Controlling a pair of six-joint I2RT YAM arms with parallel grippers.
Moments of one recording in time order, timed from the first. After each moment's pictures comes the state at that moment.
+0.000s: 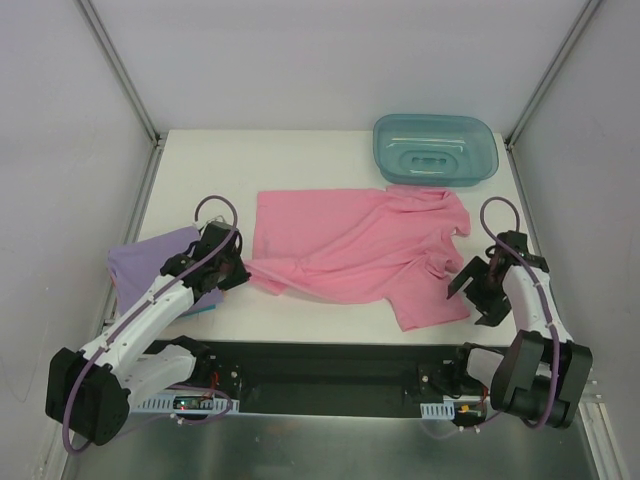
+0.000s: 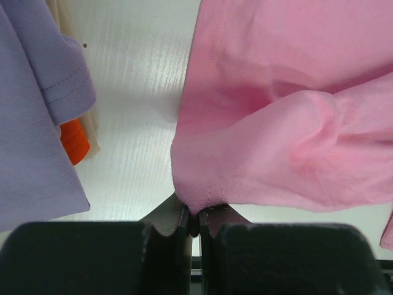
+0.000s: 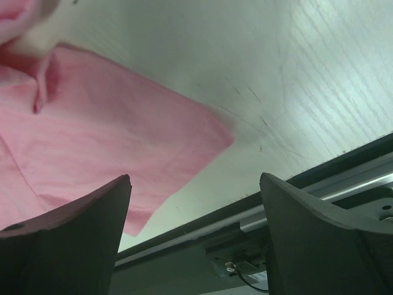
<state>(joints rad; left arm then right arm) -0.41 0.98 0.66 -0.68 -0.11 -0.77 -0.25 1.13 0.68 -0.94 -0.03 0.49</state>
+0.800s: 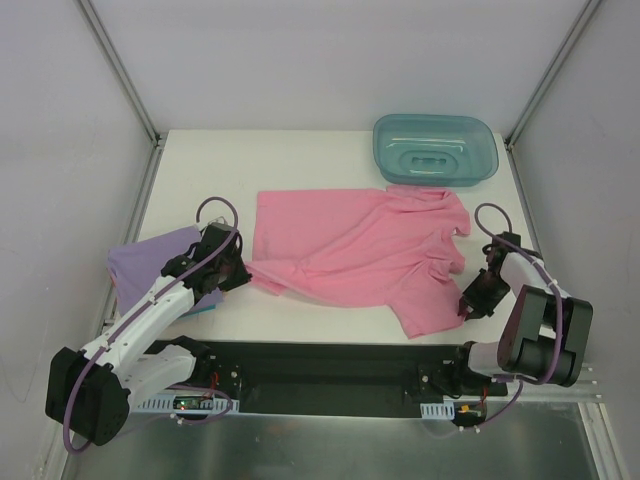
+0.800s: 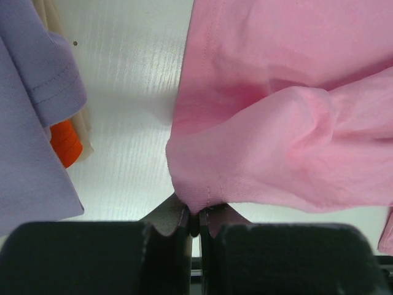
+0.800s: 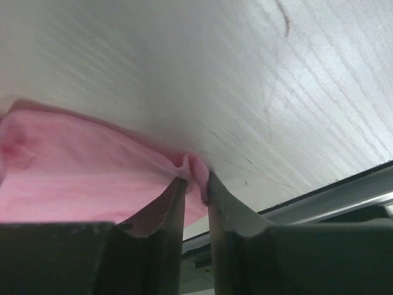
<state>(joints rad) -0.41 0.98 0.64 -0.65 -0.08 -0.77 -0.27 1.35 0.65 -0.84 0.01 0.49</state>
